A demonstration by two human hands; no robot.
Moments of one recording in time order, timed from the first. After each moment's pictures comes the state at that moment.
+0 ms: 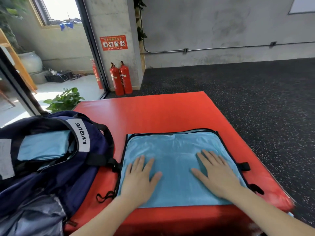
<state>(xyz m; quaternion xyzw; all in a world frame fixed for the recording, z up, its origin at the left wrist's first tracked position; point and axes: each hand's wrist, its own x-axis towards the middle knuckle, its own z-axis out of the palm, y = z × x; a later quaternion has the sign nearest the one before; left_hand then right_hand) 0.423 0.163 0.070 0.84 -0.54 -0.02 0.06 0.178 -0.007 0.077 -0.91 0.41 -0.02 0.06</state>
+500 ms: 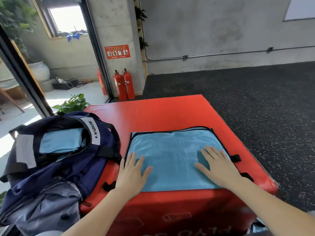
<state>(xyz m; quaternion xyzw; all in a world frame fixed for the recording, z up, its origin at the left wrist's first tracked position) 0.423 0.207 0.095 0.87 -0.49 -0.02 0.07 0.152 0.006 0.088 -0.91 0.41 -0.01 0.04</state>
